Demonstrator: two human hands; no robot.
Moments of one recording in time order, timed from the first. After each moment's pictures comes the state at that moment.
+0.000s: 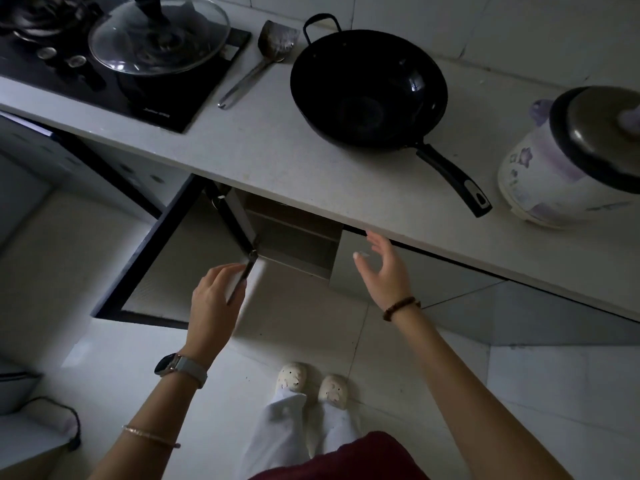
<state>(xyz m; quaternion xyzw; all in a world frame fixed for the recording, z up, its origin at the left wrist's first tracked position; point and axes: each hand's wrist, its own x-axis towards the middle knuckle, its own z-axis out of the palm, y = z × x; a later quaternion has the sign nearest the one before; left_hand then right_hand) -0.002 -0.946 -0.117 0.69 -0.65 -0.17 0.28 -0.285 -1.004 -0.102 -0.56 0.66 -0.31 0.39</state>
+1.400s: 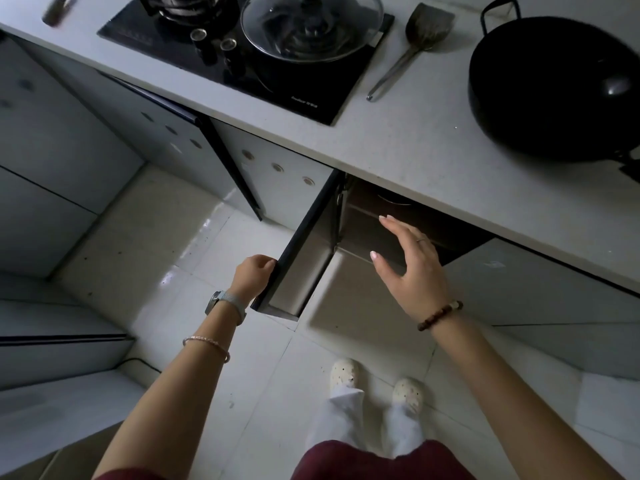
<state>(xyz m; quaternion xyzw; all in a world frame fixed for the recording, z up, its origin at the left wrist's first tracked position) 0.264 -1.004 -0.157 0.80 -0.41 -0.42 0.13 -0.018 -1.019 -0.071 -0.75 0.55 -0.27 0.26</state>
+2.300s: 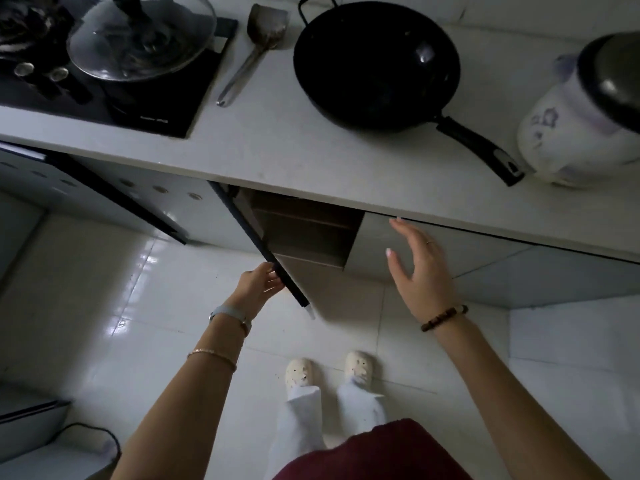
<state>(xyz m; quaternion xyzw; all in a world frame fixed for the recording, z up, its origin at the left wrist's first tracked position) 0.027 -1.023 -0.178 0.64 -0.12 -0.68 0.33 -0.252 -0.976 -0.072 -0.67 0.66 -0.29 0.18</state>
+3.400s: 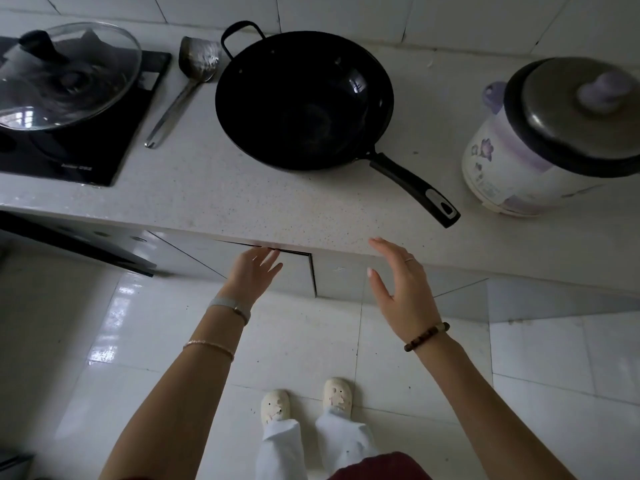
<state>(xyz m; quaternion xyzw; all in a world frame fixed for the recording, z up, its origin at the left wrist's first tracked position) -0.104 -1.136 -0.171 0.55 -0.03 -0.72 0.42 -0.351 -1.027 -0.087 -0.65 0.66 -0.31 0.21</state>
